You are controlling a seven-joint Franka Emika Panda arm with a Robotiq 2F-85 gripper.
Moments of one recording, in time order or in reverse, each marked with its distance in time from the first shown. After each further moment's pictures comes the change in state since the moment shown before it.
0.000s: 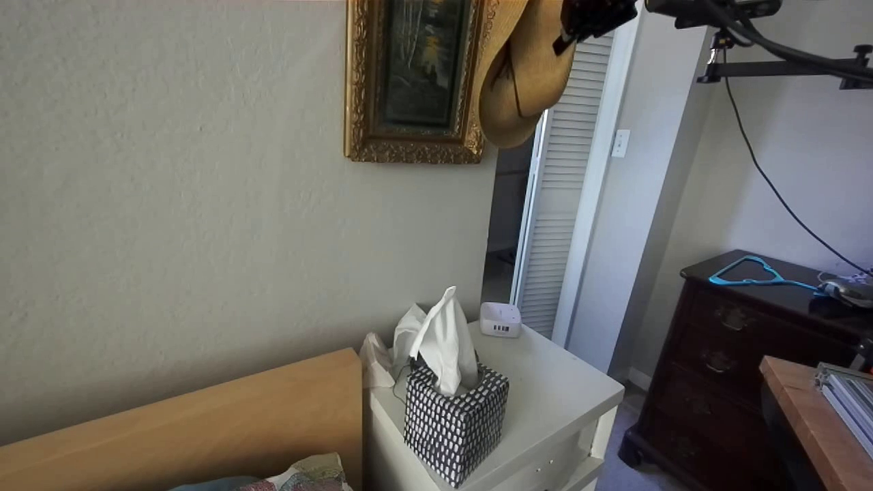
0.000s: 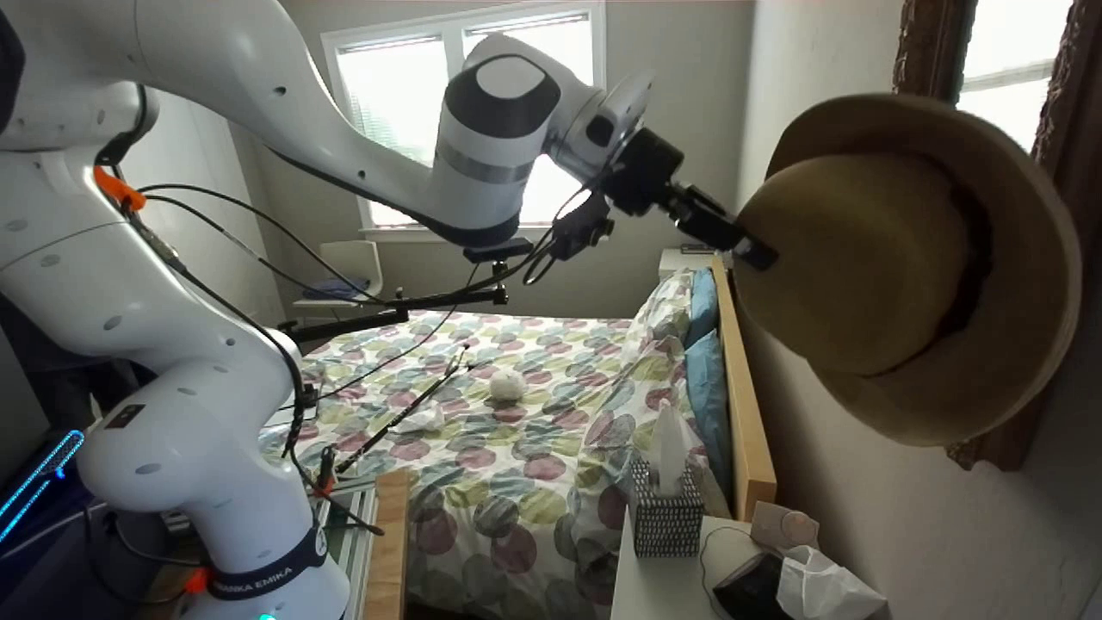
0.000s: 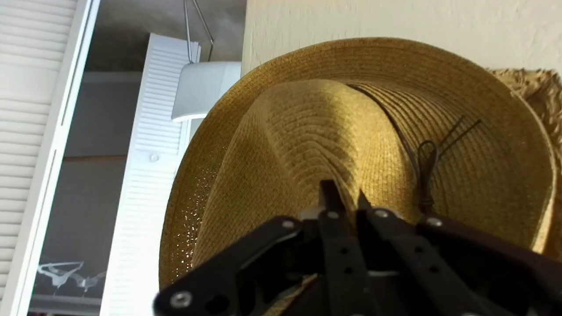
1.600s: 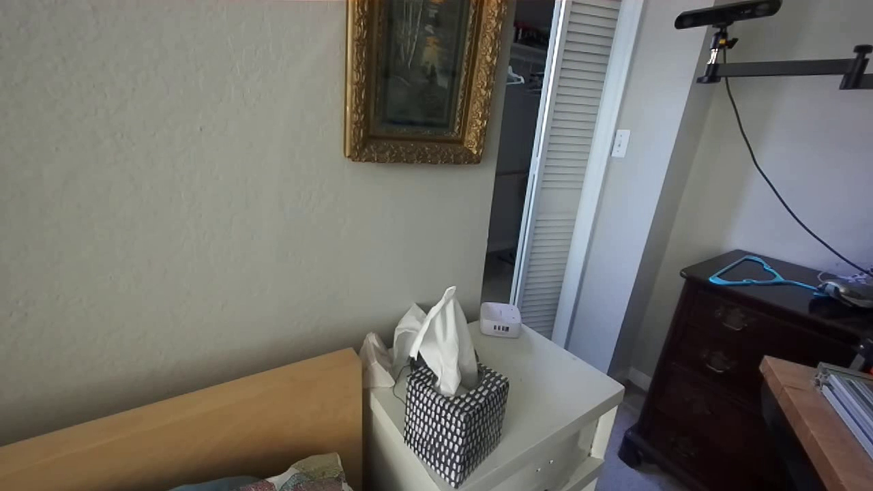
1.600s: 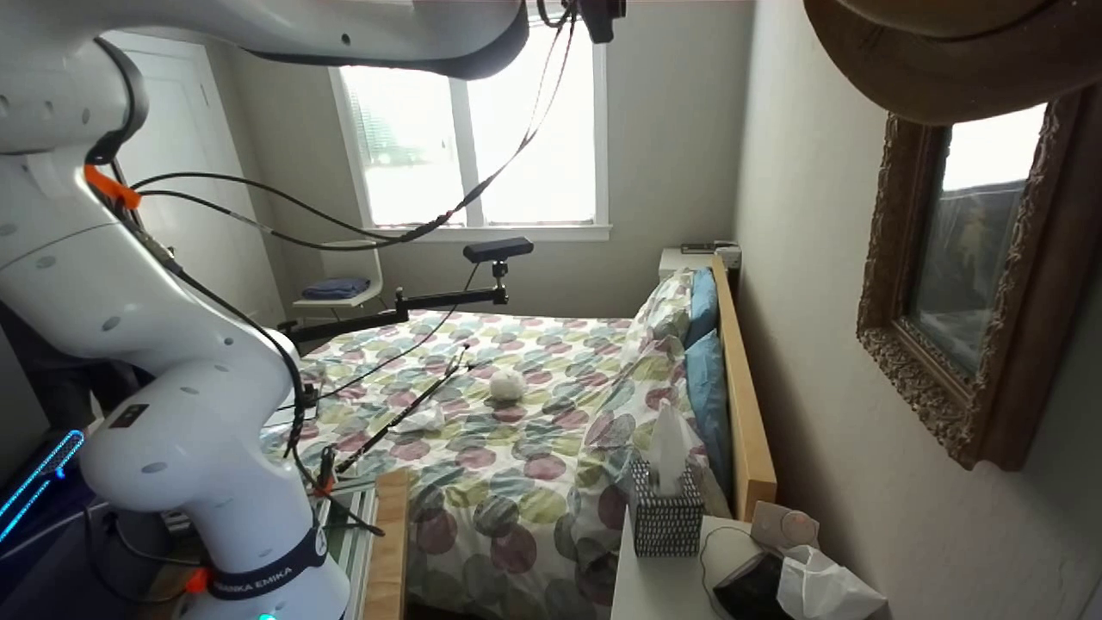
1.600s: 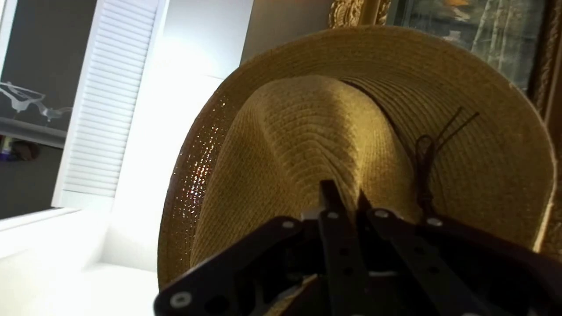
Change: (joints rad) arm 0.041 -0.016 -0.077 0.387 0.192 -0.032 -0.570
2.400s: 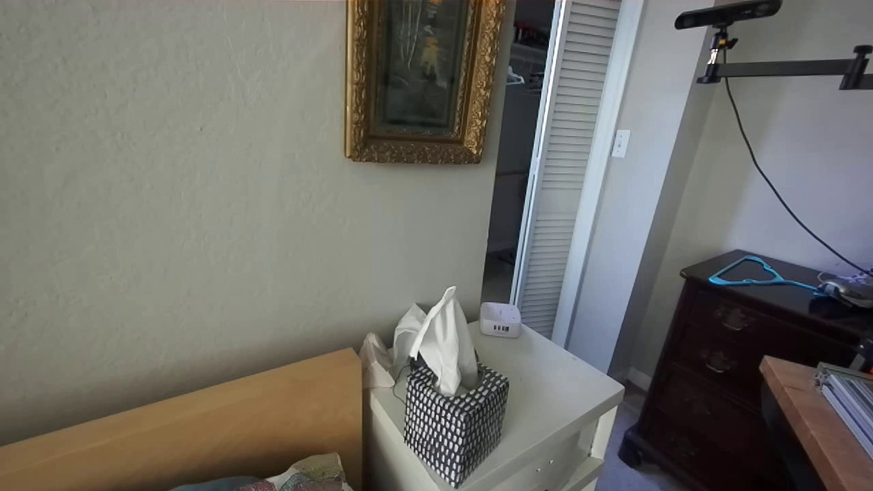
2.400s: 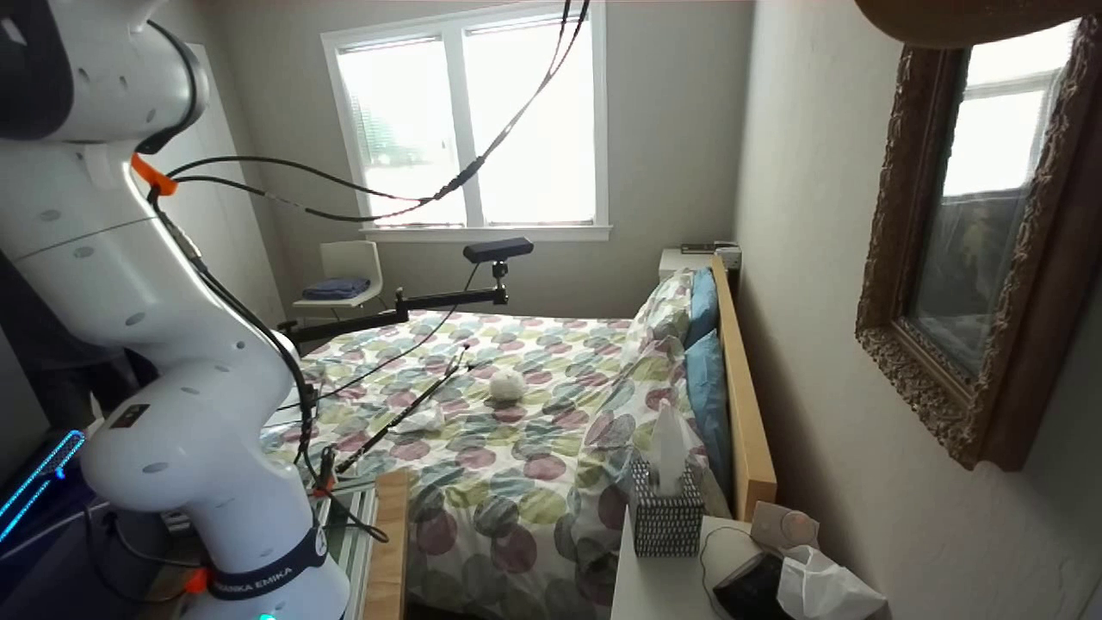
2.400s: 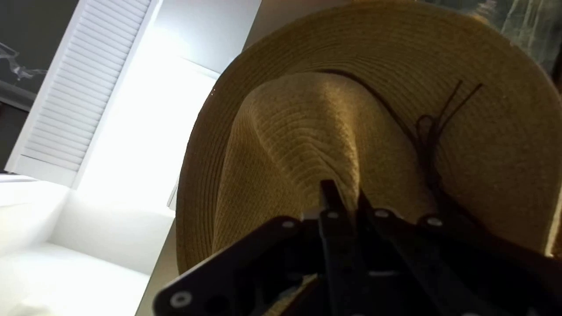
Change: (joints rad) arm 0.003 0.186 -0.003 0.353 0.248 -0.168 -0.424
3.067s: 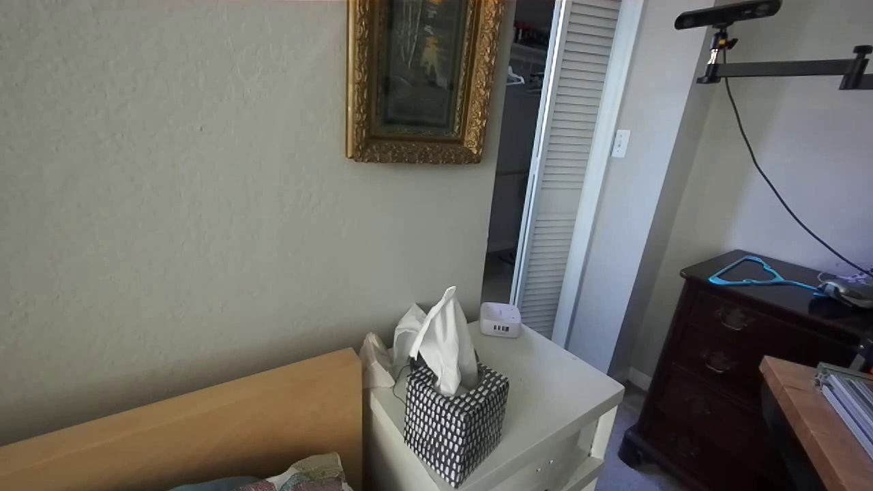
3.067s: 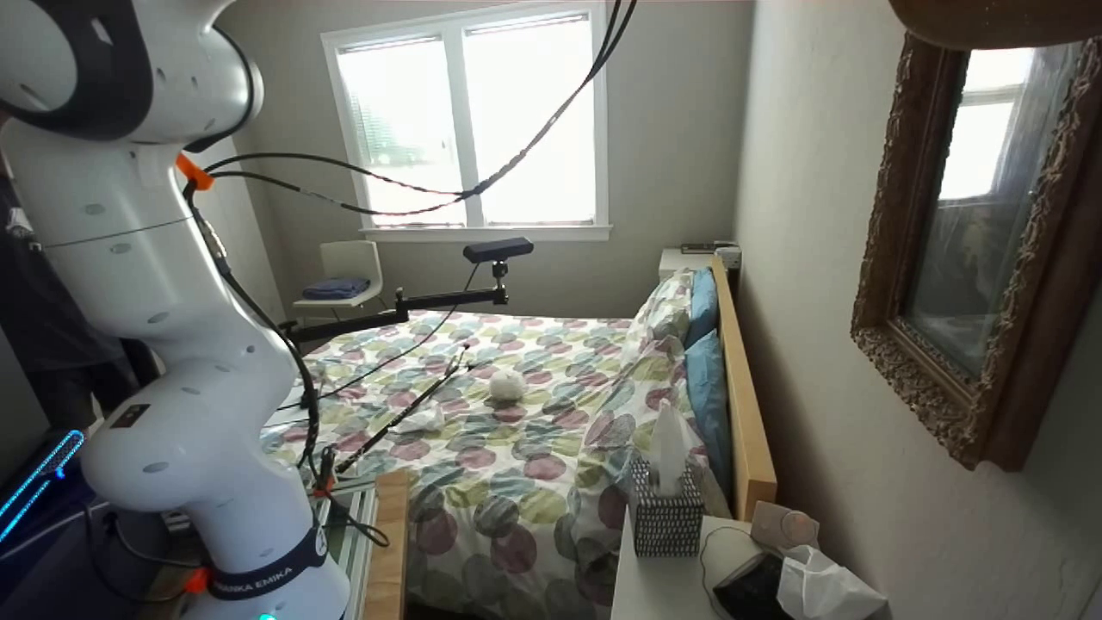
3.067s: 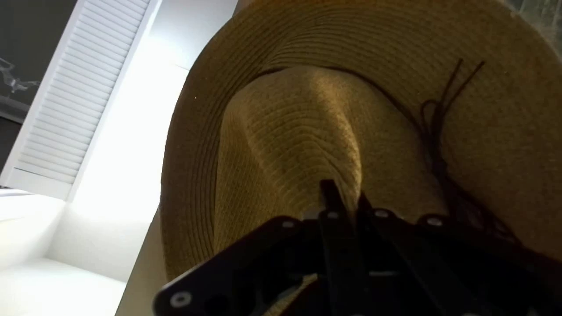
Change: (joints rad) arm 0.001 0.160 0.000 0.177 0.022 -0.042 0.009
